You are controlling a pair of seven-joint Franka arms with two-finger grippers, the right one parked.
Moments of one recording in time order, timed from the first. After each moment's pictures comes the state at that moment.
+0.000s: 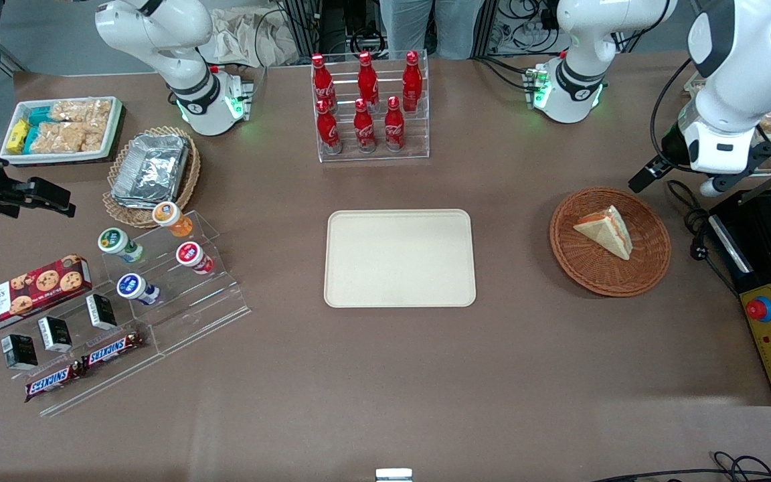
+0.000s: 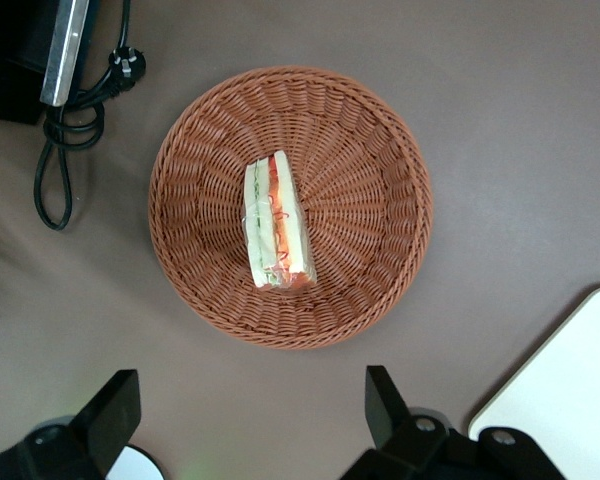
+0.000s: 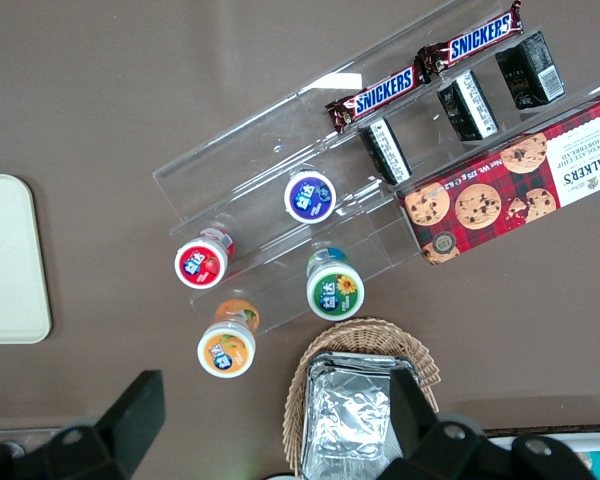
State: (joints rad) arm 0.09 -0.35 -0.12 -2.31 0.00 1.91 -0.66
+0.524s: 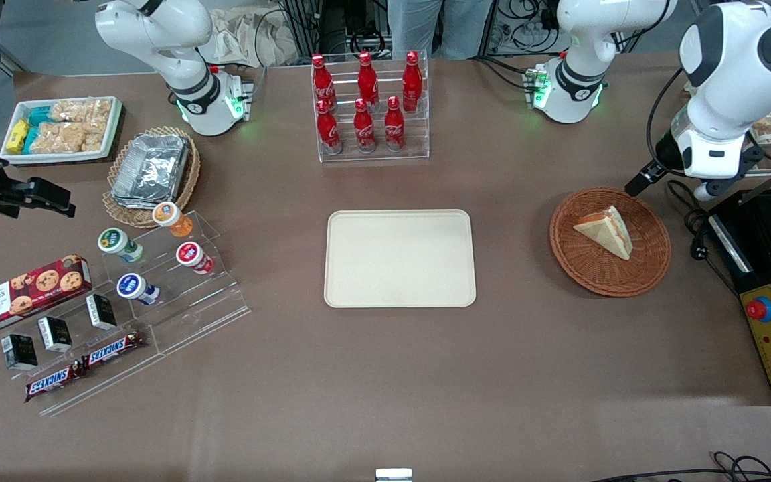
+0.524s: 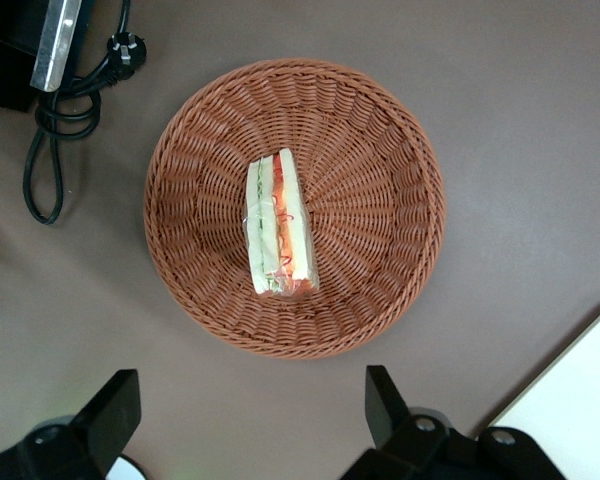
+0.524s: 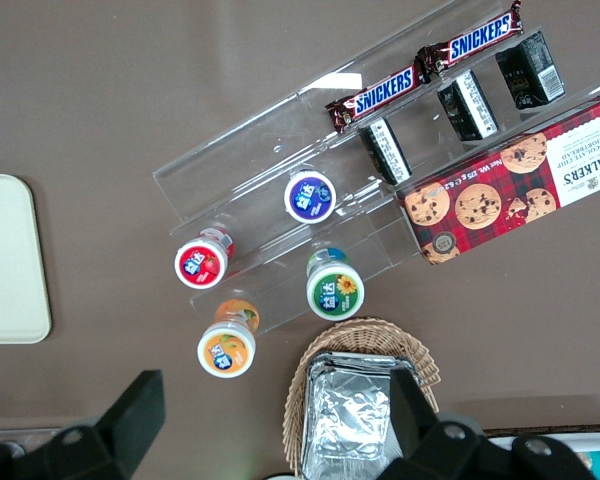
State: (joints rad) arm 0.09 -0.35 -0.12 -2.37 0.00 1.99 -0.69
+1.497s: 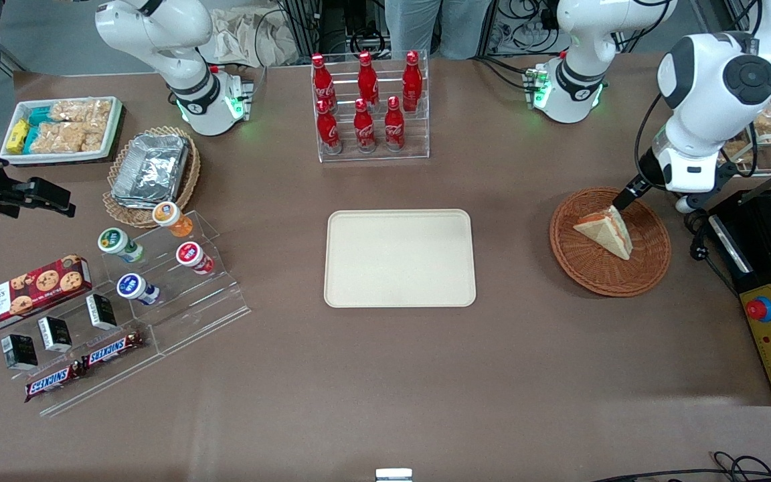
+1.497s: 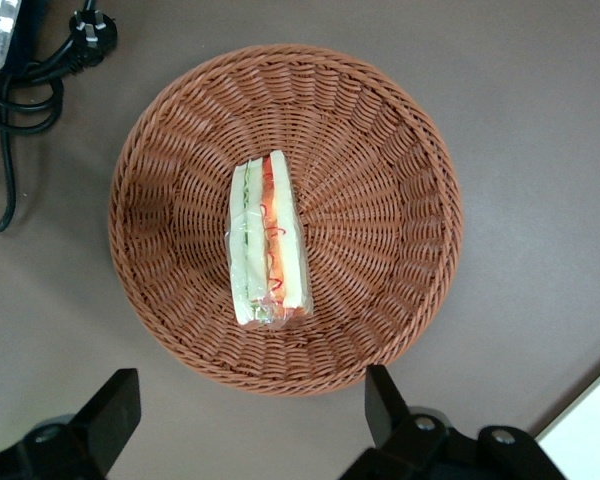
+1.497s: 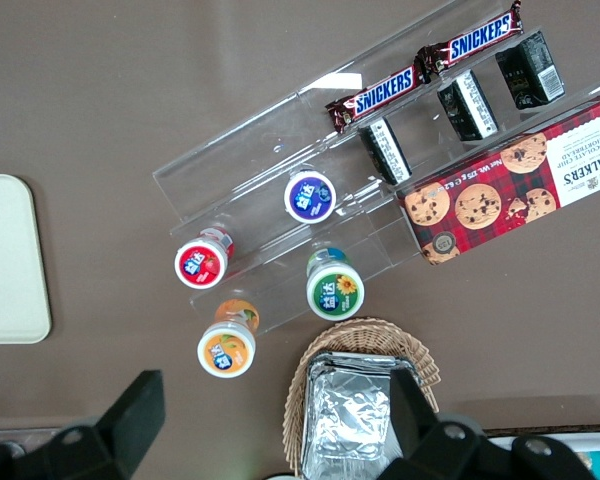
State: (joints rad) arm 0.09 -0.31 -0.12 -2.50 0.00 2.19 -0.71
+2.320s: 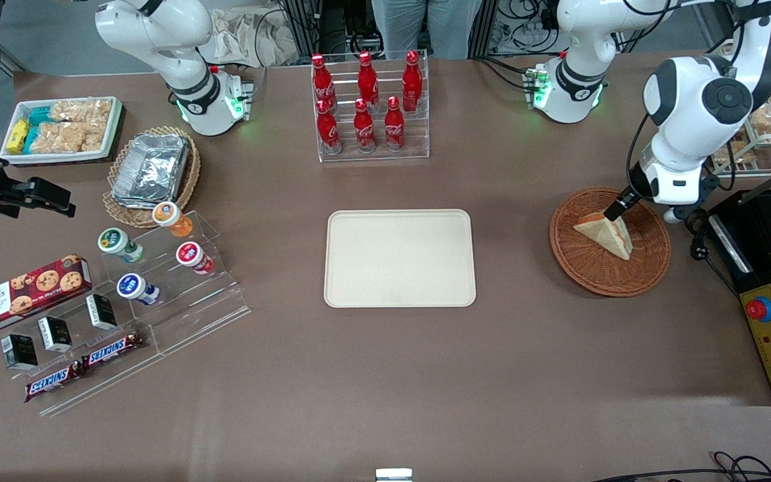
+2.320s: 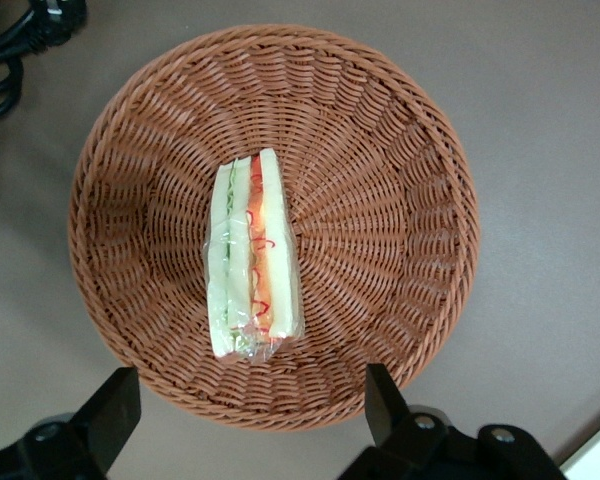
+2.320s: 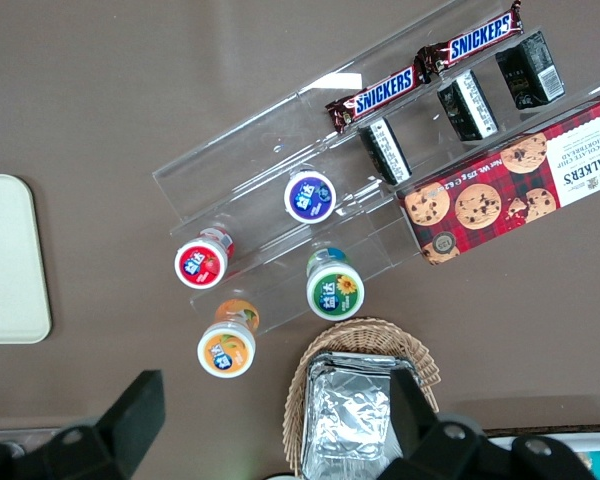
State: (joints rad) arm 0.09 -0.24 -0.12 -2.57 0.00 2.35 -0.74
